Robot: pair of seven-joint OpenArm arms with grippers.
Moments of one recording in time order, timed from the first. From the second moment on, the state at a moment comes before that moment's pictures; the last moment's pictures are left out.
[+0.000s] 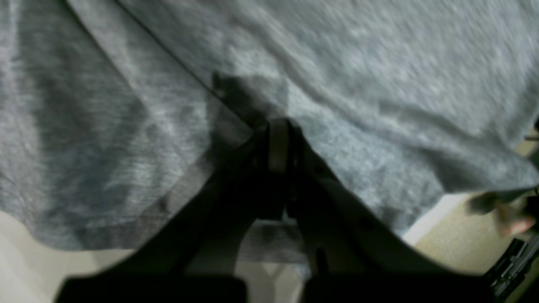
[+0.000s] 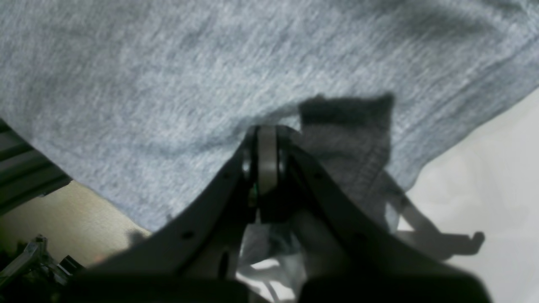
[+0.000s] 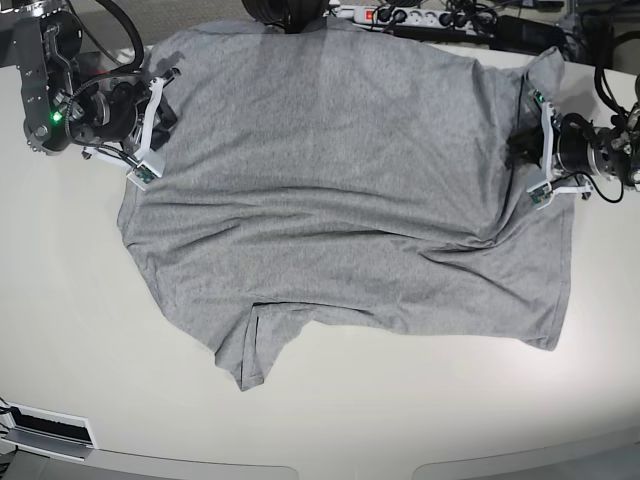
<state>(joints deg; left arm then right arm) 1.6 -50.6 26.9 73.8 -29.0 -43.9 30.3 -14.7 22.4 -0.8 89.4 23.3 34.7 -59.8</state>
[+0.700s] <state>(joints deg) -2.3 -53.2 20.8 73.9 -40.7 -43.9 39.6 -14.4 22.5 -0.8 89.4 20.5 33.3 -58.7</state>
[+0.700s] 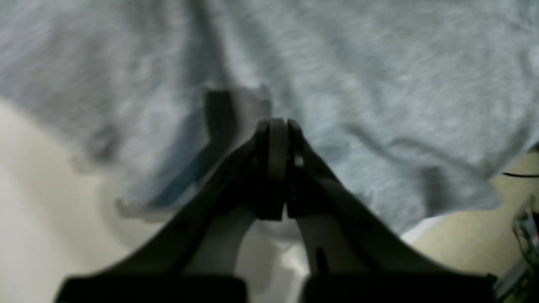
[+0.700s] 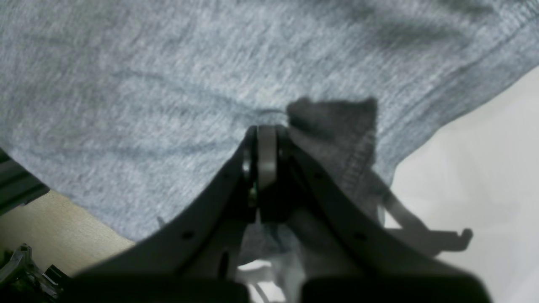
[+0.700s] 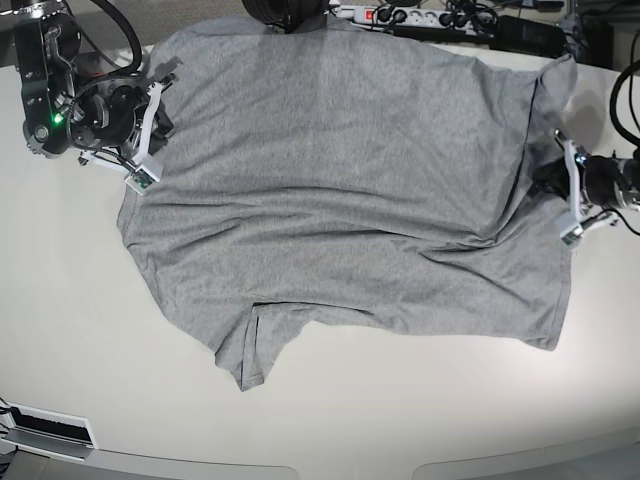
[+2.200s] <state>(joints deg) -2.4 -51.7 18.7 61.5 -20.2 -35.3 25.8 -14.4 22.5 -0.8 89.4 20.7 32.9 -59.2</state>
